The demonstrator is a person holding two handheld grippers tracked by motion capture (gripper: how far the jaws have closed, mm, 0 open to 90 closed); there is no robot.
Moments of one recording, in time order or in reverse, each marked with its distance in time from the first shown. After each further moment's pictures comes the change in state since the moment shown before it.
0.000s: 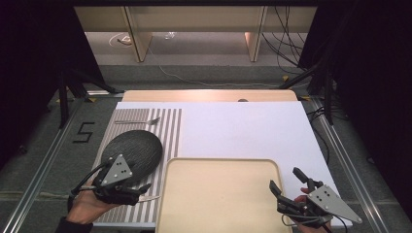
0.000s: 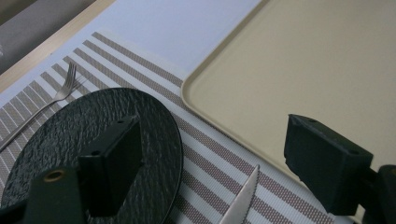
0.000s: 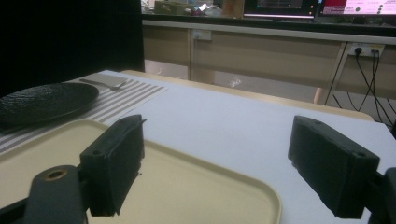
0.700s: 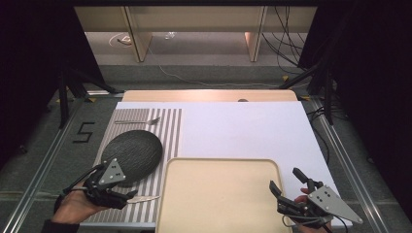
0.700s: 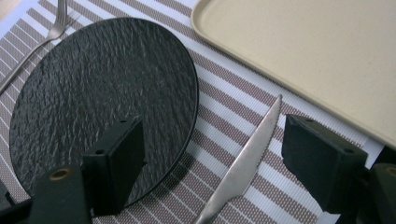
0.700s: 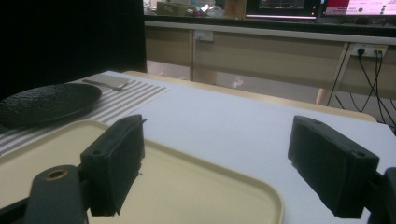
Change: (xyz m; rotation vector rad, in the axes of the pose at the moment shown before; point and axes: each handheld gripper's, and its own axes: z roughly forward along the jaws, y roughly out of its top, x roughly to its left) left arm 0.018 -0.028 0.000 0.200 -0.006 0.017; right arm 0.000 0.000 -0.001 -0.001 0.007 0.001
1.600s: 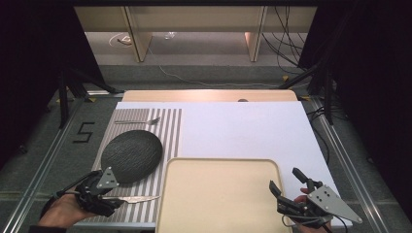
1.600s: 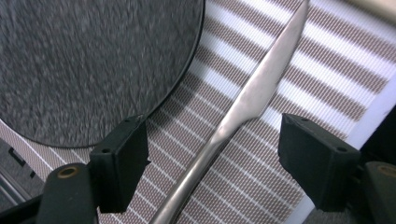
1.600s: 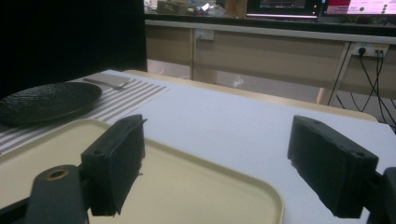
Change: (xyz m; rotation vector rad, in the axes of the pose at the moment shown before) left arm 0.011 -0.032 0.009 0.203 -0.013 0.018; right arm 0.000 0.000 0.000 0.007 0.004 -0.002
